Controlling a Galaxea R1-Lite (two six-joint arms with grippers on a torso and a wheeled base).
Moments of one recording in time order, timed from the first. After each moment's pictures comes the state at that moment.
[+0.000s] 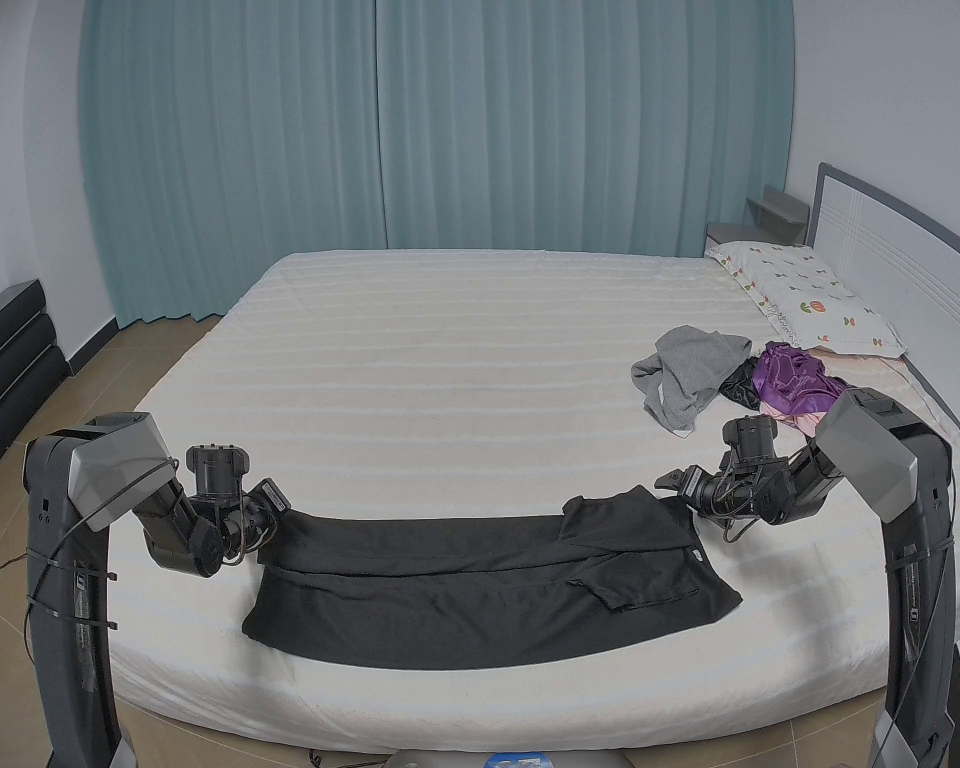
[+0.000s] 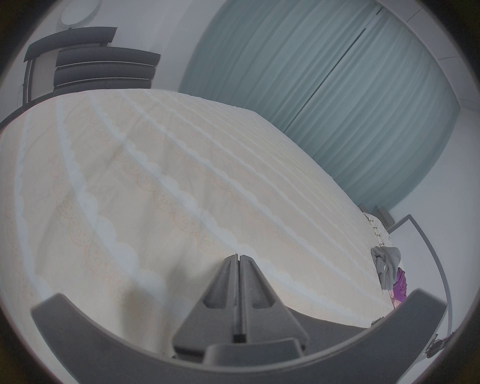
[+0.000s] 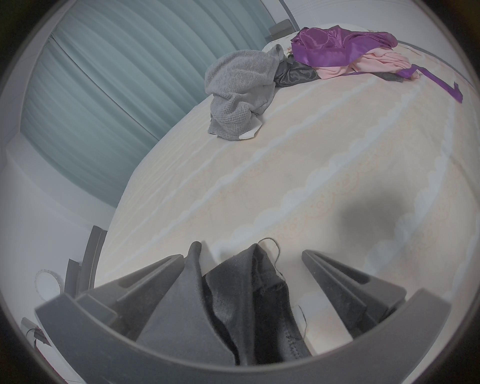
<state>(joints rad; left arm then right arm) 0.01 2.49 -1.03 -0.88 0.01 -0.68 0.08 2.56 -1.35 -0.48 0.15 0.61</state>
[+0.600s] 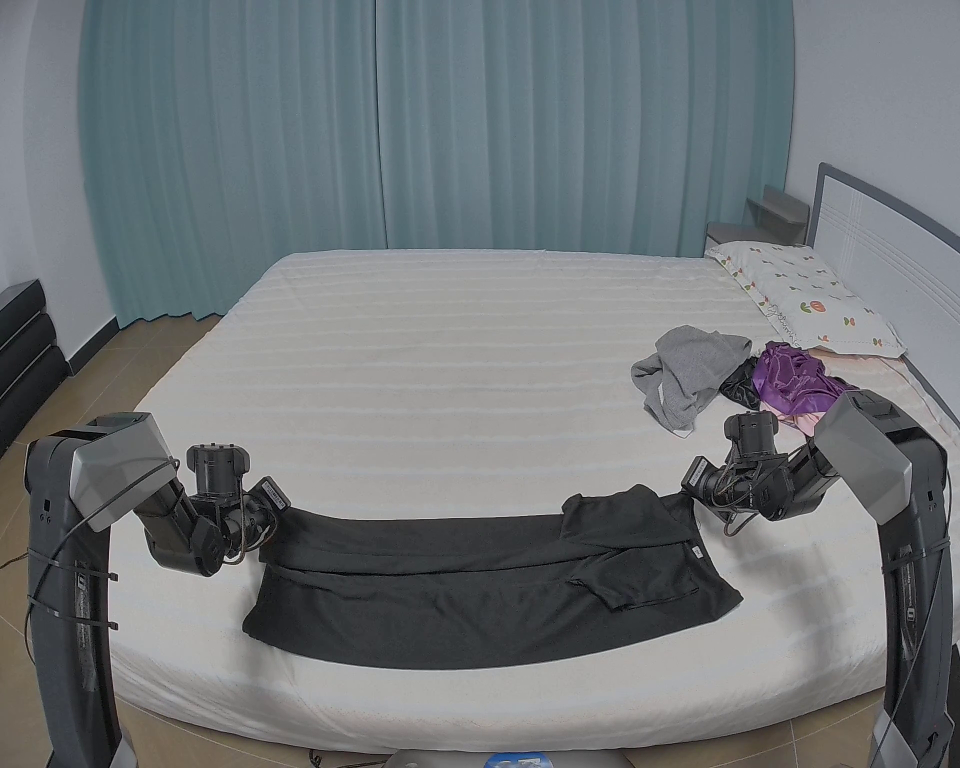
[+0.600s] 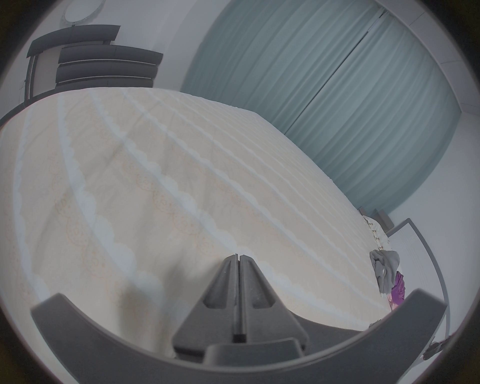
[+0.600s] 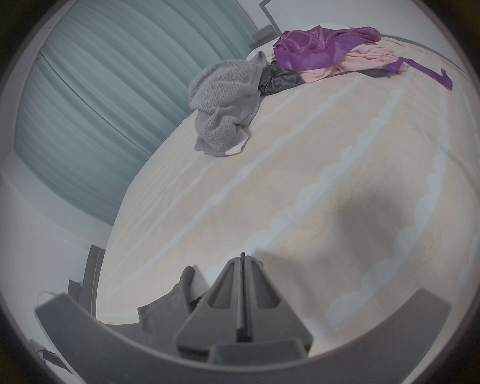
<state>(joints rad) 0.01 2.49 -1.04 -0.89 0.01 -0.70 0.06 2.59 -1.41 -0.48 0.10 0.69</state>
